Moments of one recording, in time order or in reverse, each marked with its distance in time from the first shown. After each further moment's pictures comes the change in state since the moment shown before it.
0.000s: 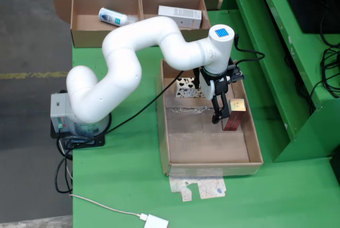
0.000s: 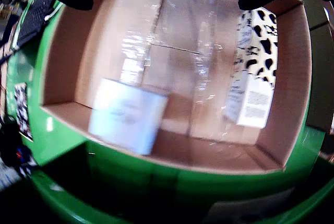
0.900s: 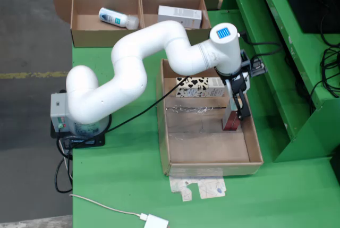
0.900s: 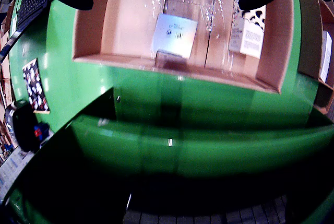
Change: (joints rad) arm -0.097 -0.222 0.425 0.087 0.024 -0.044
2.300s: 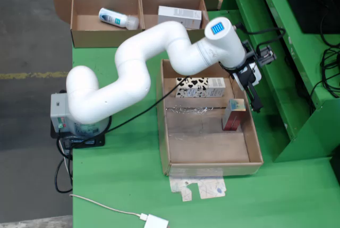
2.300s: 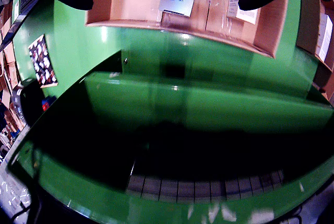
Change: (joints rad) arm 0.015 -0.103 0.193 0.141 -0.034 -0.014
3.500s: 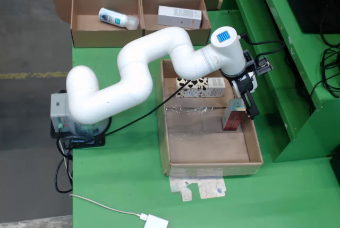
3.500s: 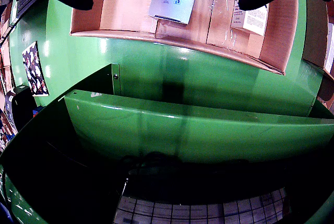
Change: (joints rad) arm 0.005 -0.086 0.000 -0.017 0.011 -0.009
